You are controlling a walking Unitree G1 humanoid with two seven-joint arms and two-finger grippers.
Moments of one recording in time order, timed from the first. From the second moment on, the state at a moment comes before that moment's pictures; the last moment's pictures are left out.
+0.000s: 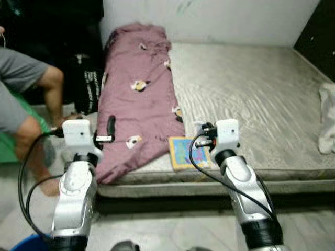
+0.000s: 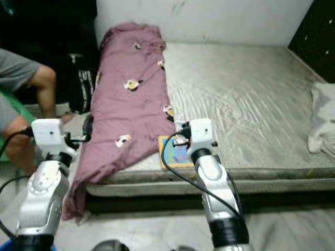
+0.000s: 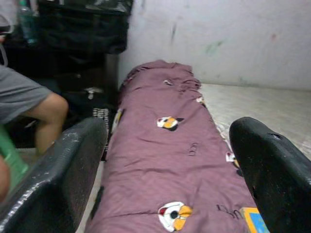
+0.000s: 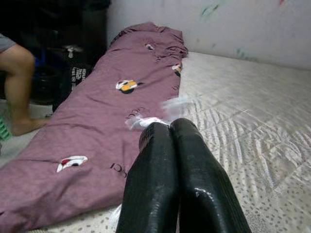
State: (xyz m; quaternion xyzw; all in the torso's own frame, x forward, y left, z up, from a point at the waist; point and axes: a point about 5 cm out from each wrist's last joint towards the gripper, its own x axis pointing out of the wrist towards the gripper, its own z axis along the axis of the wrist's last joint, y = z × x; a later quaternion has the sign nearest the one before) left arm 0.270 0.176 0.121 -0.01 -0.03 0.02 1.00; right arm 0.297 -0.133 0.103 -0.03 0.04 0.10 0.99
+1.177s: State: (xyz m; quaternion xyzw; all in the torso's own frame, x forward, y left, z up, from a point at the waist) left arm 0.259 0.163 0.107 0.00 -0.02 0.01 1.00; right arm 0.307 -0.127 0.102 -0.03 0.03 0.12 0.99
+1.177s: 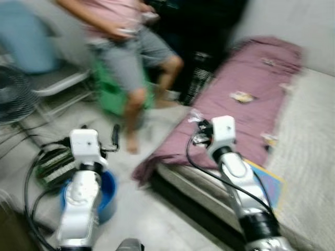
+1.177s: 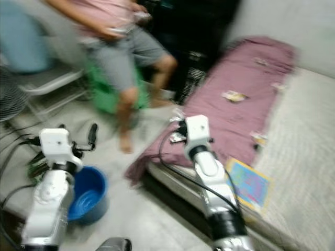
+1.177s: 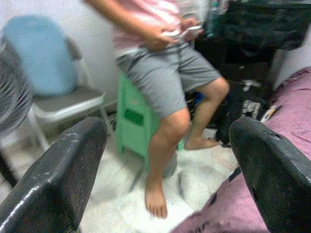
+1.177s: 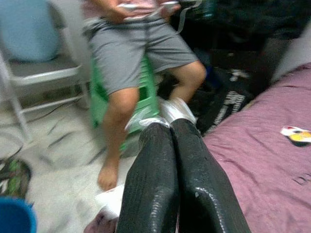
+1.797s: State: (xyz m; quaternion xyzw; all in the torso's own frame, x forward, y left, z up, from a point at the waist) left arm 0.254 0.165 0.106 0.00 -0.01 -0.01 1.00; right arm 0.304 -0.112 0.101 -0.02 0.03 0.14 0.99
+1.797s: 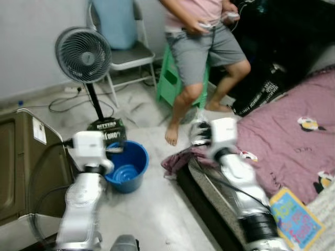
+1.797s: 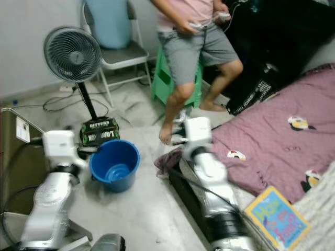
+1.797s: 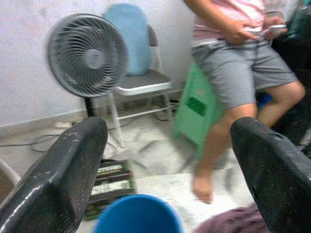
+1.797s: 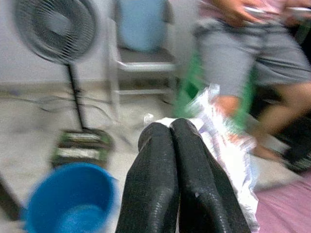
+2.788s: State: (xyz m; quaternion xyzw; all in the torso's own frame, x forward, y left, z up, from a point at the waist) left arm 0.256 0.148 0.112 -0.02 -0.03 -0.06 1.00; right arm 0.302 -0.129 0.097 -0.03 0.04 0.13 0.99
